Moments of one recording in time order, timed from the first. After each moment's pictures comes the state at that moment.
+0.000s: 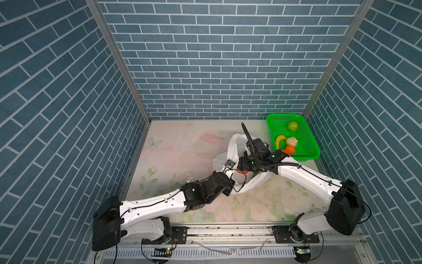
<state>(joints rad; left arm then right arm) -1.17 1.18 0.79 -0.15 -0.41 -0.28 0.74 1.42 1.13 -0.69 -0.06 0.60</state>
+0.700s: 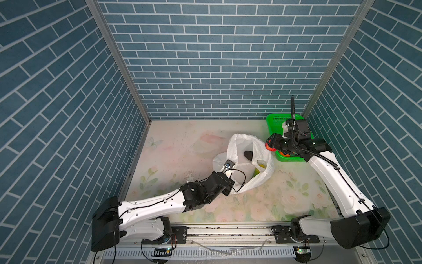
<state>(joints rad) -1.17 1.17 0.79 -0.17 -0.42 -0.28 0.26 1.30 1.35 -0.84 -0.08 0.52</state>
